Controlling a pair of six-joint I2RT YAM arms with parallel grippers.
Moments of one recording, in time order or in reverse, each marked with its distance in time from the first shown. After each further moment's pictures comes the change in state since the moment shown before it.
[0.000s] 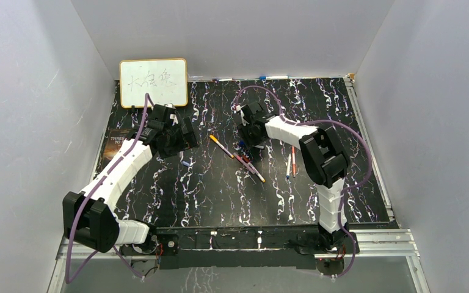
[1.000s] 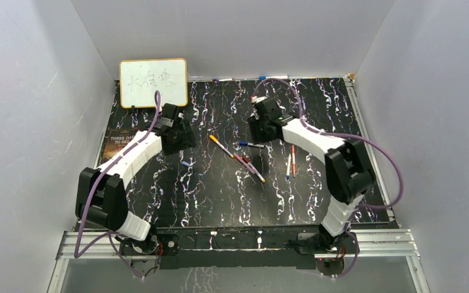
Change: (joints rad) left arm 0.000 0.193 -0.002 0.105 -0.164 0.002; right arm -0.052 -0.337 -0.198 0.021 0.052 0.183
